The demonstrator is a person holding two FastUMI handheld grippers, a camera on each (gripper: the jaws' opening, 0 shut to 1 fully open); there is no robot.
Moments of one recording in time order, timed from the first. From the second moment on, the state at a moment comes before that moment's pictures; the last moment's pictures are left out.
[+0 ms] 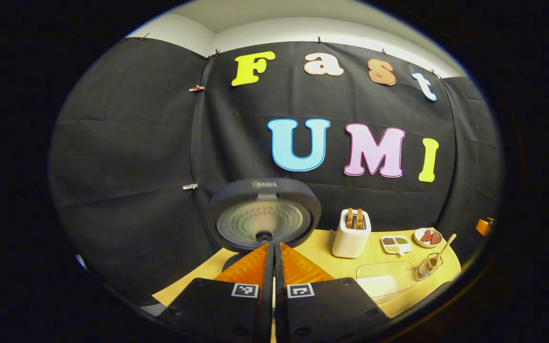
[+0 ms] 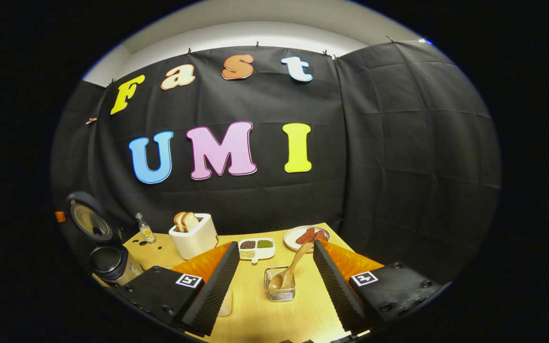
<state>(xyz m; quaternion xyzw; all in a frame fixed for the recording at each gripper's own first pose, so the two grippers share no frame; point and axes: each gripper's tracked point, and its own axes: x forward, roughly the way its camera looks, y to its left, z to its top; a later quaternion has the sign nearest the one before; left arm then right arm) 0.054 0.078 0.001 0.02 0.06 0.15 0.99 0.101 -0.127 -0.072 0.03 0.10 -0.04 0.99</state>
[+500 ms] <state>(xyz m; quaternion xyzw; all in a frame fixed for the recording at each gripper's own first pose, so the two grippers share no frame) 0.037 0.006 -0.035 -0.01 0.09 0.16 0.98 0.179 -0.170 -0.148 0.08 0.18 -0.04 0.98</state>
